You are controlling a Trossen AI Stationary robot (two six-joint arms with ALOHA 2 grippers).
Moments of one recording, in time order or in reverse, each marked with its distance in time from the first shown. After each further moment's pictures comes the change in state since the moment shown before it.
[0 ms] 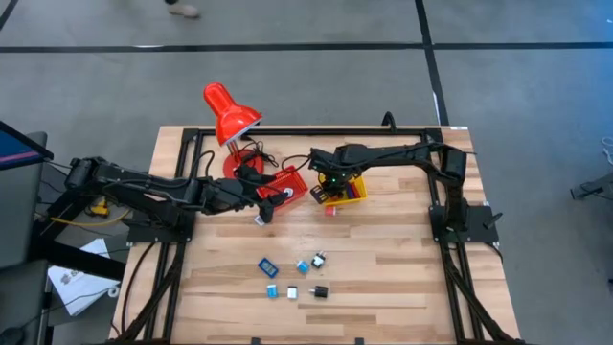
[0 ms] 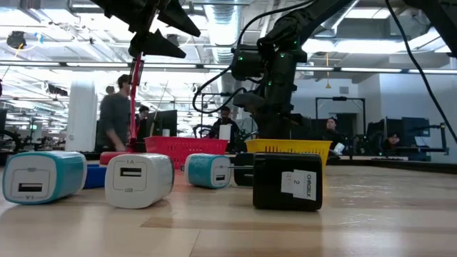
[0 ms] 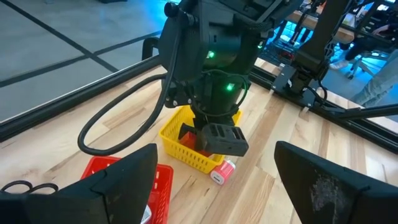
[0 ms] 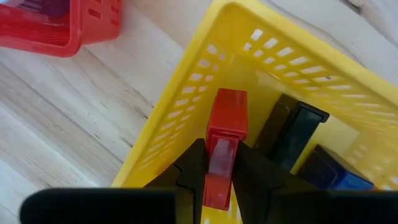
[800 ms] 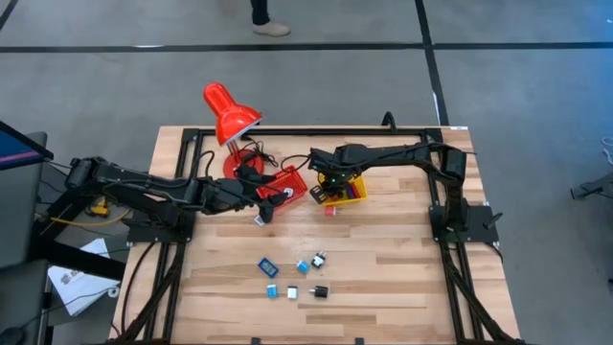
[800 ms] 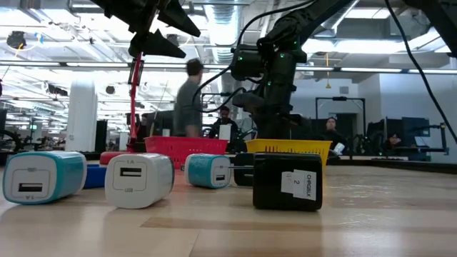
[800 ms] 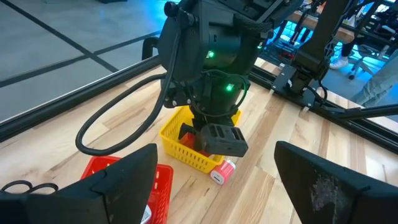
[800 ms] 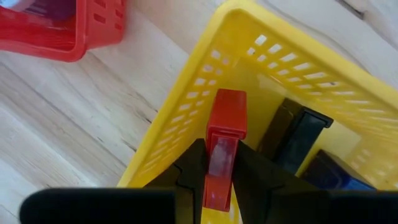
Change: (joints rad) left arm 0.000 0.000 0.000 0.000 0.000 0.000; right arm 0.001 0.001 0.000 0.014 0.001 -0.002
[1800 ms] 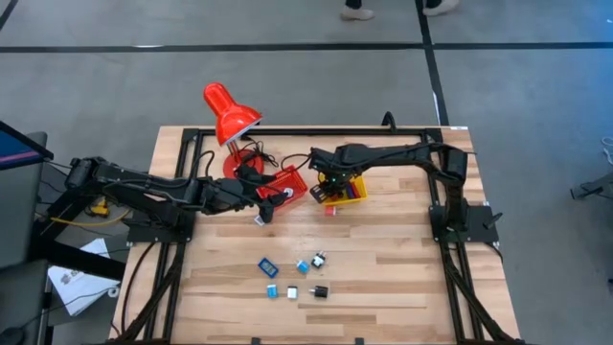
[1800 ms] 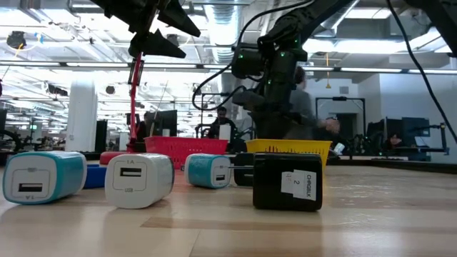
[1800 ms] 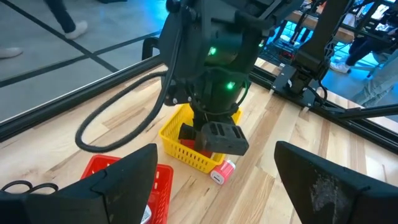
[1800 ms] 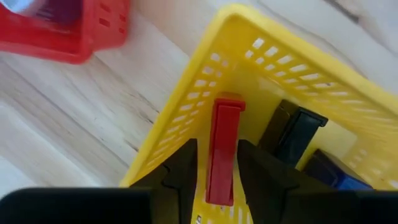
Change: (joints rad) left arm 0.000 0.000 0.000 0.000 0.000 0.000; right arm 0.000 -0.010 -0.001 -0.001 0.005 0.002
